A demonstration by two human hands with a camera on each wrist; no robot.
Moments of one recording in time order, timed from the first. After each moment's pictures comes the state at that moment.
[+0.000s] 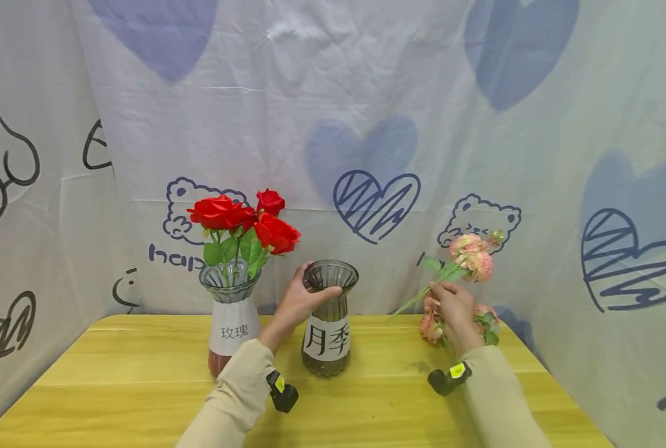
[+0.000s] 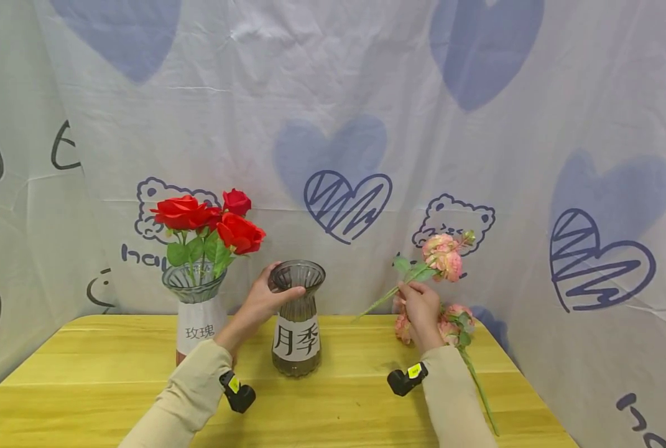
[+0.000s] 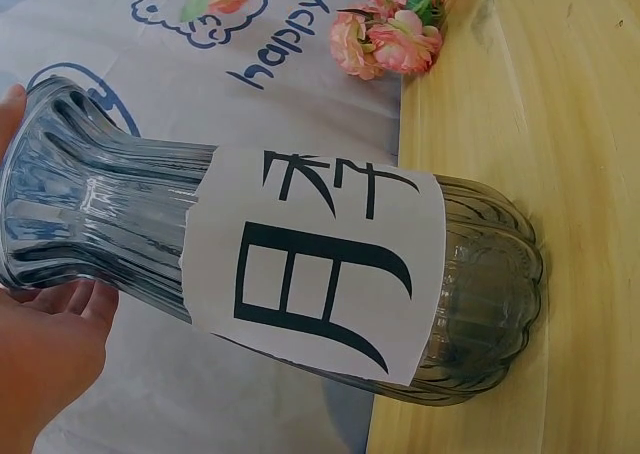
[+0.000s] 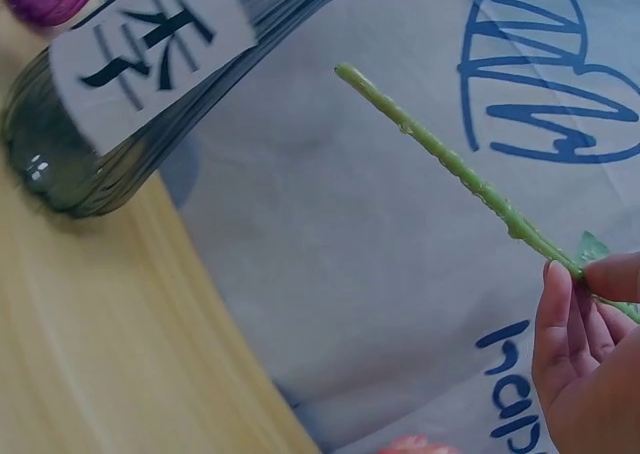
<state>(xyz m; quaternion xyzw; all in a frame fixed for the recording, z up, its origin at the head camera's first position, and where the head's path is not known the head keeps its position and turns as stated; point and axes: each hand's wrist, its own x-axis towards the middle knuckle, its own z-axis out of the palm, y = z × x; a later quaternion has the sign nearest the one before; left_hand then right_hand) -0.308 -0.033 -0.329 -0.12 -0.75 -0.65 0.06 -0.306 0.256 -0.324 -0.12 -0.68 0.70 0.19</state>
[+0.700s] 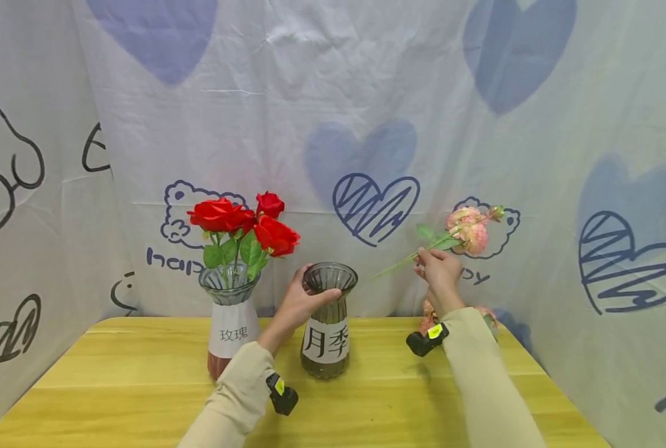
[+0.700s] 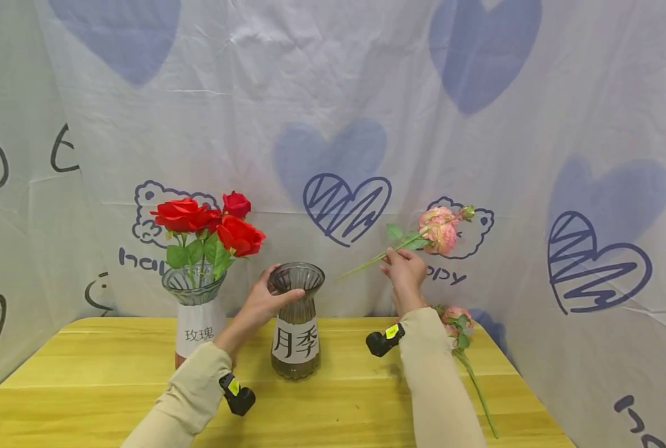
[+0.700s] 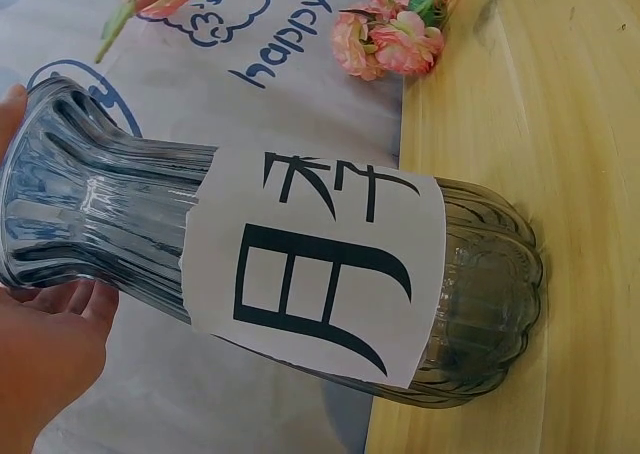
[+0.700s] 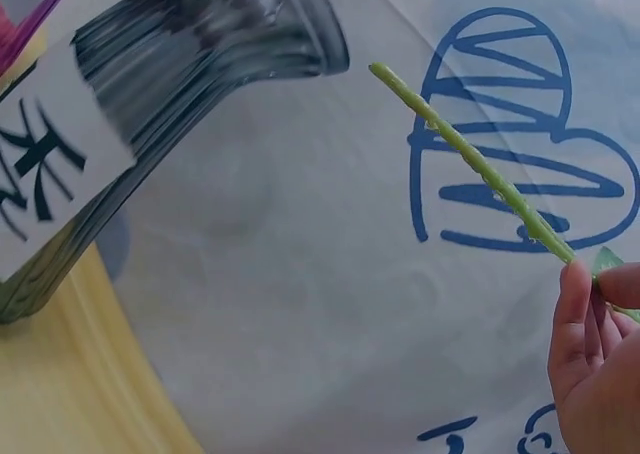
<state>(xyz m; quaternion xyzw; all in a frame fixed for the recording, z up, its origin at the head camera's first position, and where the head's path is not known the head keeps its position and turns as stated) -0.308 -0.033 -0.329 -0.12 -0.74 -0.66 0.05 -0.331 0.224 -0.268 -0.11 -0.62 0.74 0.22</state>
